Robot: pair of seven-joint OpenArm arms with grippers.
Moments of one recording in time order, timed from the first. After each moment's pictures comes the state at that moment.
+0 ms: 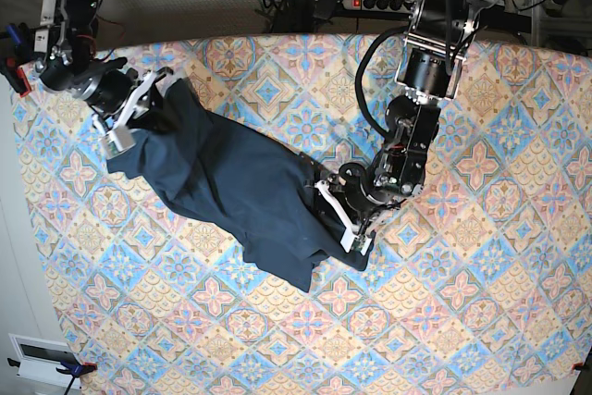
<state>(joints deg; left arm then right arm) -19.7 -4.2 15.1 67.1 -24.5 -9.4 41.1 -21.4 25.5 14.3 110.2 52.9 32.3 -56.4</state>
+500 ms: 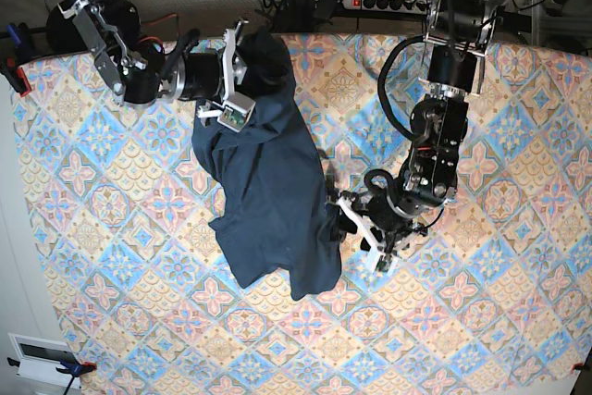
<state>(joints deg) -14.0 -9.2 12.6 88.1 -25.4 -9.7 45.2 -6.5 32.9 -24.1 113.6 53.3 32.7 -51.0</state>
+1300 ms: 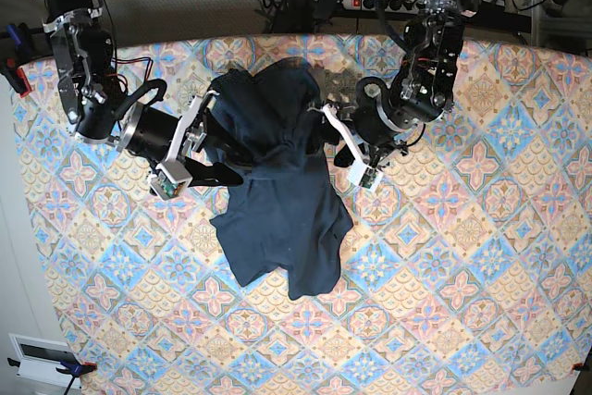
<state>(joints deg) 5.7 -9.1 13.1 108.4 -31.1 -10.7 53.1 -3.5 32.9 -7.8 112.3 53.5 32.9 -39.8</state>
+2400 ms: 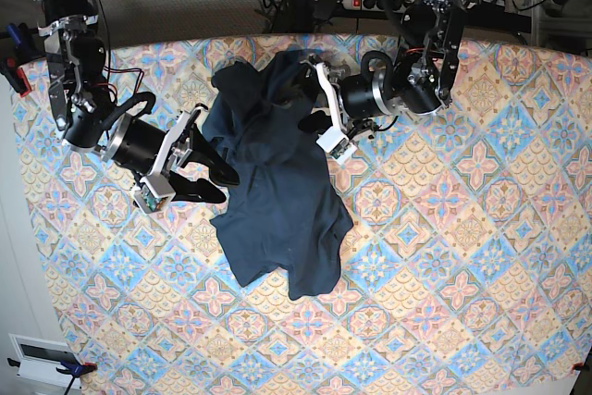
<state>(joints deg) 7.7 -9.1 12.9 109.6 -44.0 -25.3 62.5 -2.2 33.0 -4.2 111.5 53.3 32.8 -40.0</state>
